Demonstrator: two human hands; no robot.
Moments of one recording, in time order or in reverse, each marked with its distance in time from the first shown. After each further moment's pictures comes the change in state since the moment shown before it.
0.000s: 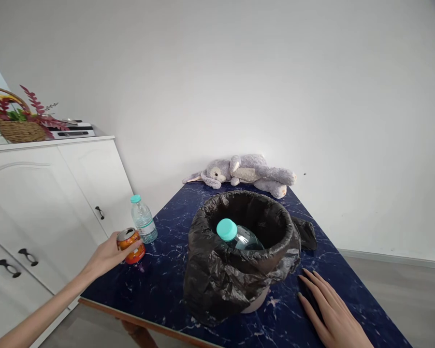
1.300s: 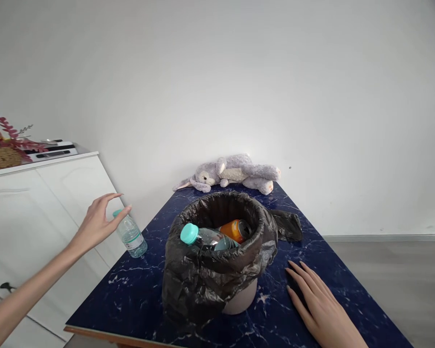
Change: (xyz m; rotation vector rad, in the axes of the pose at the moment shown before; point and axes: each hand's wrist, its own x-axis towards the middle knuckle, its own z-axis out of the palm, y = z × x) left_hand 0.061 0.100 -0.056 0.168 0.264 0.432; right_hand 0.007 -0.008 0.005 -0.068 0.115 0.004
